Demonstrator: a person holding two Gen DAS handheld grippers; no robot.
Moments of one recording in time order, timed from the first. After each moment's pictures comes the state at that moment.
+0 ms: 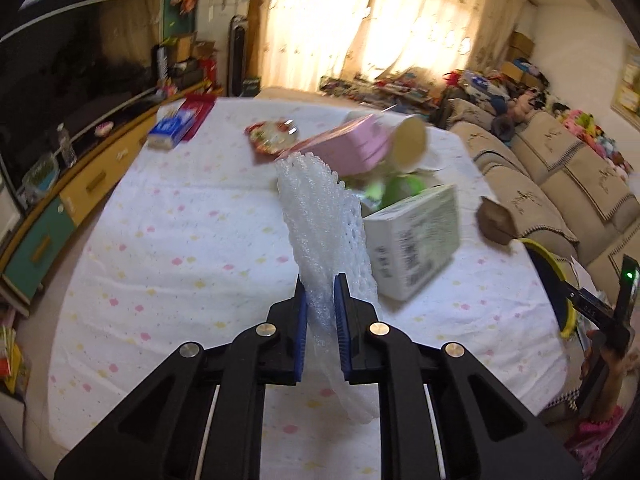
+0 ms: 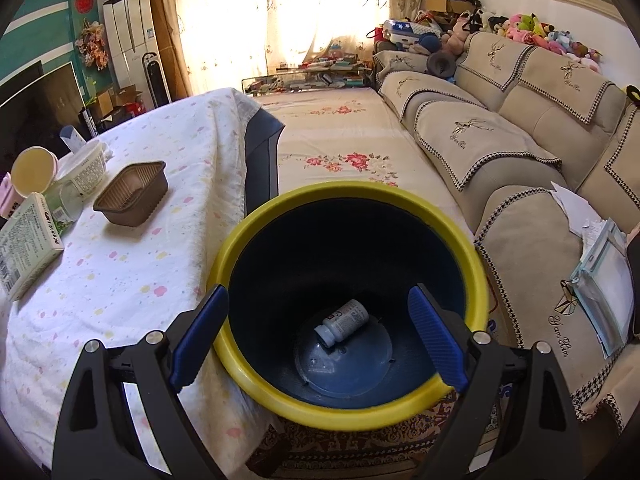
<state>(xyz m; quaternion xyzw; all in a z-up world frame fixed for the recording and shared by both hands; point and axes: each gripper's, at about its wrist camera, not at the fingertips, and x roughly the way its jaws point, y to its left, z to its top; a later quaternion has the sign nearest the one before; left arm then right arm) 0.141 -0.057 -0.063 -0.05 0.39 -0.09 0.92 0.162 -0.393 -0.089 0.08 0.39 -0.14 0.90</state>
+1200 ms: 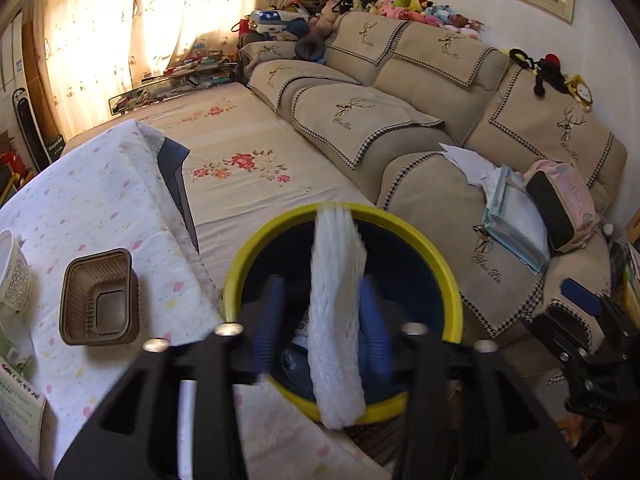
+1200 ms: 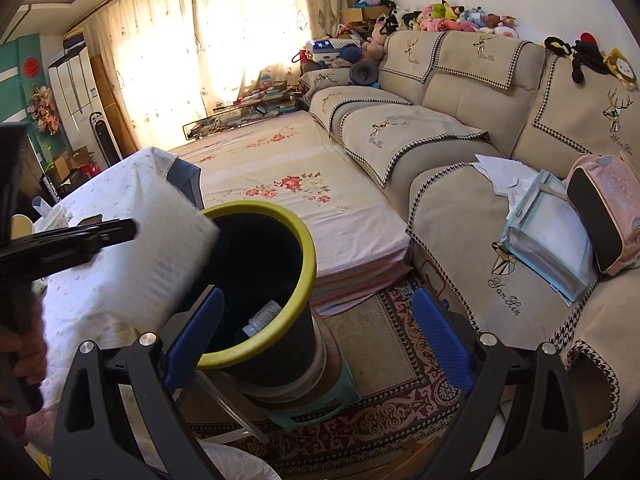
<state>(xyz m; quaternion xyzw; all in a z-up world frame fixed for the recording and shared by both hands) 0.204 -0.463 -0.101 0.12 0.40 -0.37 0.83 0.044 -0.471 -0.062 0.14 0.34 -0.24 0.90</state>
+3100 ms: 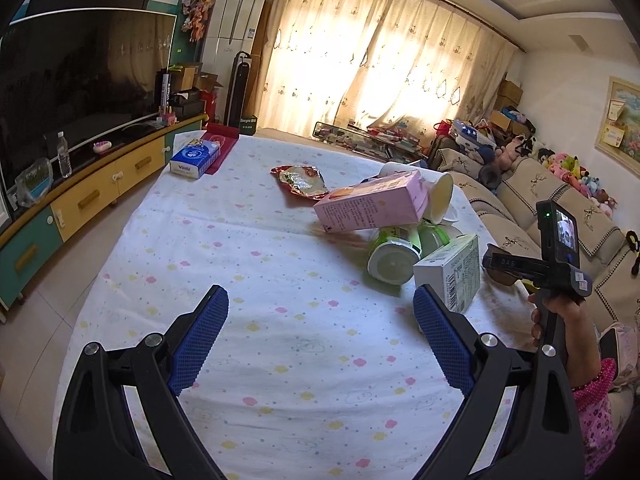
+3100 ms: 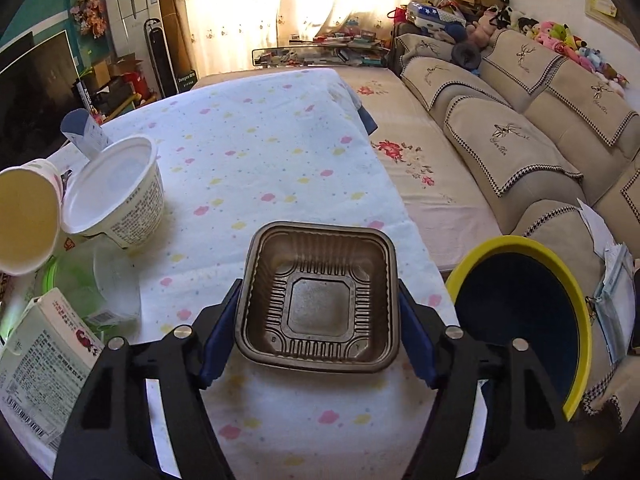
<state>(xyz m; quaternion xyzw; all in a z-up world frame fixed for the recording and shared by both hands) 0.144 0.008 -0.081 -0.10 0.31 -0.09 0.94 0.329 -0.241 -0.091 0.06 0.45 -0.15 0.88</state>
